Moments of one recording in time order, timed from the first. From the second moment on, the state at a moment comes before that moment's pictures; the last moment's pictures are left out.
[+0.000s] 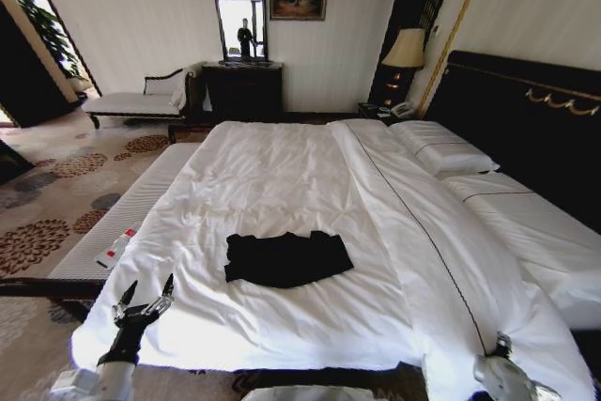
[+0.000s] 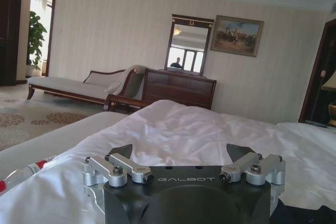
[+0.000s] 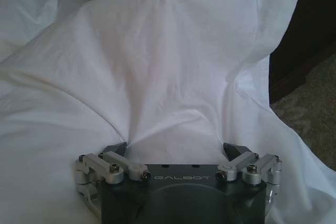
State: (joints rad) left arm 1.93 -1.46 -0.96 -2.15 -0.57 -0.13 0.22; right arm -1.39 1.24 1.08 1.31 1.75 0.19 0.45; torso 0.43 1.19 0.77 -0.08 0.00
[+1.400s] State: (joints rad) left arm 1.92 -1.46 -0.93 -2.14 -0.54 -0.12 0.21; right arm -1.72 1.25 1.50 1.89 0.50 0.13 0.87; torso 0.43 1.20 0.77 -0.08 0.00
